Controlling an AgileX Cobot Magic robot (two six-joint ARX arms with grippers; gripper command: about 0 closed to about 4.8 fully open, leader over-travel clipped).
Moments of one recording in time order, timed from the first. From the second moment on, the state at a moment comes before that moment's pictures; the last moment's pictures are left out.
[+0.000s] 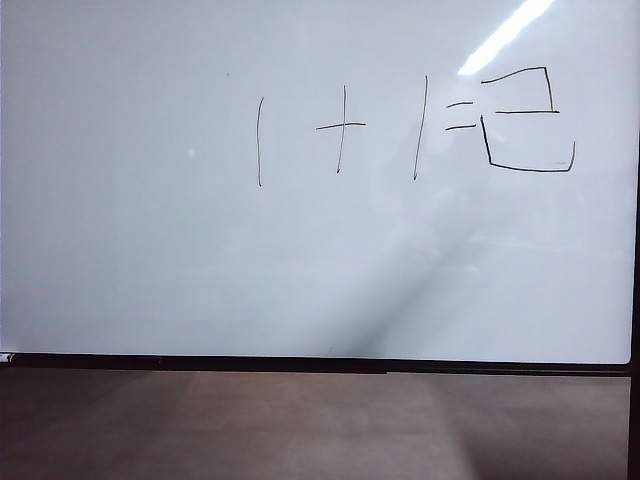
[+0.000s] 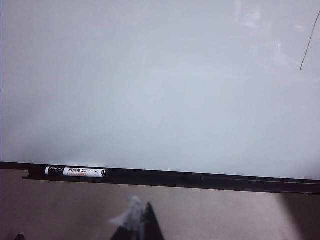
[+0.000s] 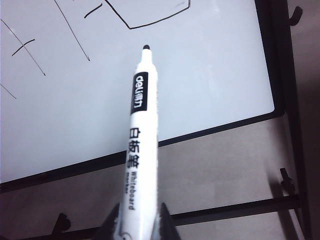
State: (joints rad) left arm 0.05 0.00 0.01 0.01 0.06 -0.03; right arm -0.17 0.00 0.28 -0.44 -0.36 0.40
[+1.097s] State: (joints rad) left arm 0.05 0.00 0.01 0.01 0.06 -0.03; right arm -0.15 0.00 0.28 -0.44 -0.36 0.40
